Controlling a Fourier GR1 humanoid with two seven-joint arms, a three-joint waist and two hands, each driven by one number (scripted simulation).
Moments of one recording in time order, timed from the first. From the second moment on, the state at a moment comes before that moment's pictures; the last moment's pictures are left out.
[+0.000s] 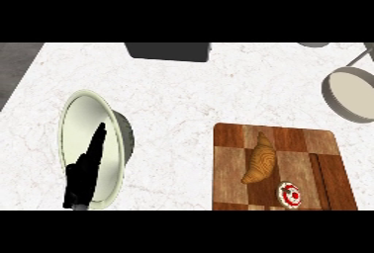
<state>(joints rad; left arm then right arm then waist) 0.03 0.36 -0.39 -1.47 0.22 0.44 -0.03 1.00 -0.67 0.23 -2.21 0.52 -0.87 0.85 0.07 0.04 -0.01</state>
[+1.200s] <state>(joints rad) -0.01 0.33 -0.38 -1.42 0.21 0.41 0.00 0.63 -0.42 0.35 -2.20 0.85 -0.37 1.27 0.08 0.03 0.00</state>
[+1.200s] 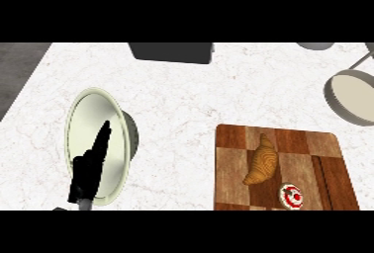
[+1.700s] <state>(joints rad) 0.01 0.34 -0.36 -1.42 0.22 0.41 0.00 0.46 -0.20 0.32 -2.06 0.93 -0.19 1.27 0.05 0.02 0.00</state>
